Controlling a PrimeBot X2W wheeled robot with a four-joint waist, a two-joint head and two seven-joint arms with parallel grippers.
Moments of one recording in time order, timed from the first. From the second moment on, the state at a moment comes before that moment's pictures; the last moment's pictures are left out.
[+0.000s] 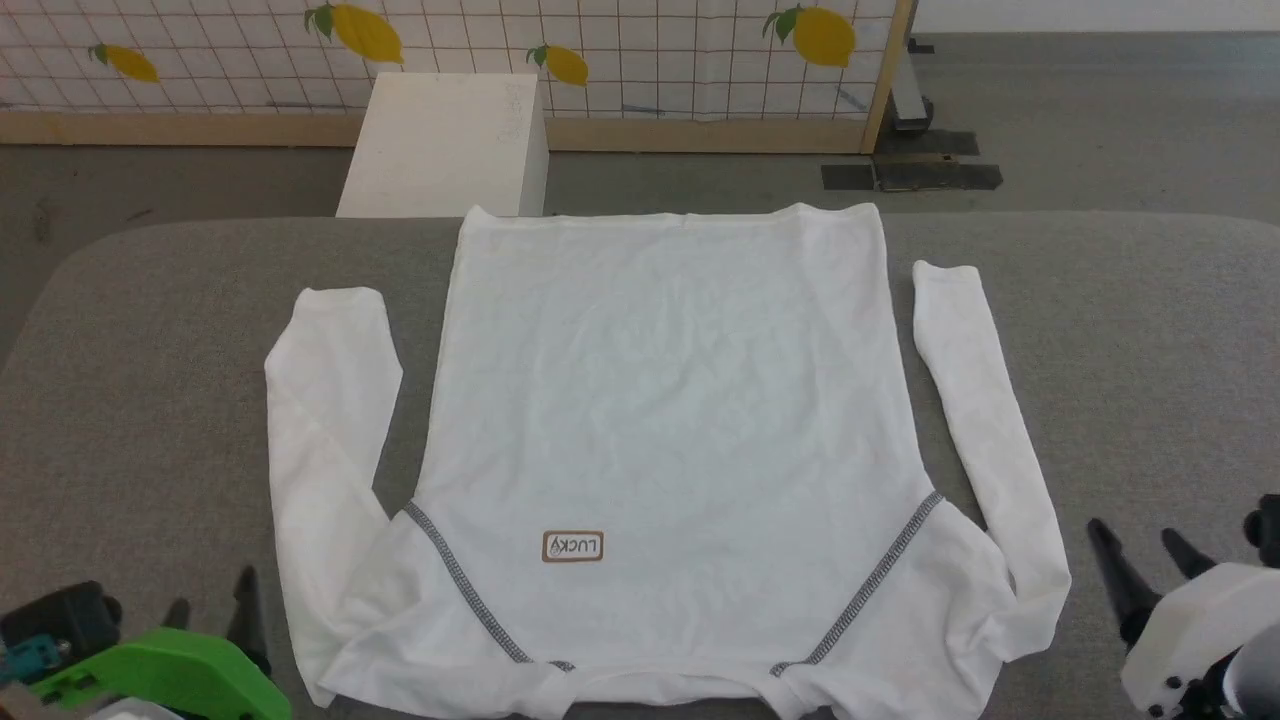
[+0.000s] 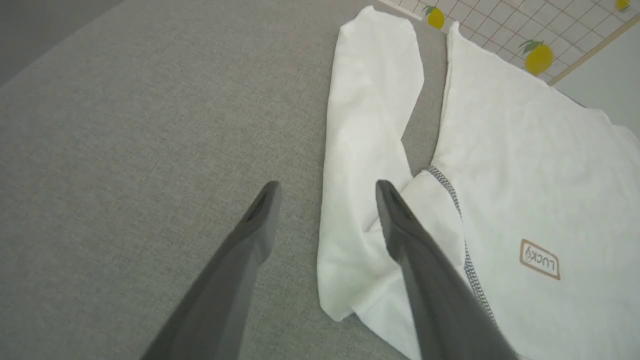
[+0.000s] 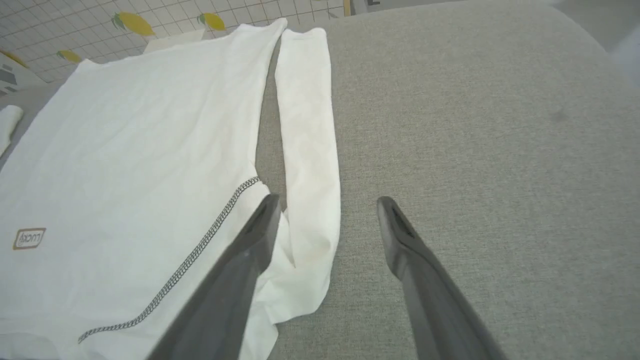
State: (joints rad) left arm 0.19 0.28 0.04 -0.16 -0.60 0.27 0.34; right arm 0.10 -0.06 -0.24 -0.19 0.24 0.13 0.59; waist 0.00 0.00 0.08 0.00
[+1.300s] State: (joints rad) left arm -0.14 0.09 0.02 -0.18 -0.24 0.03 -0.26; right arm -0.82 -0.20 -0.24 0.53 -0.06 0.13 0.70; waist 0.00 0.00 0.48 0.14
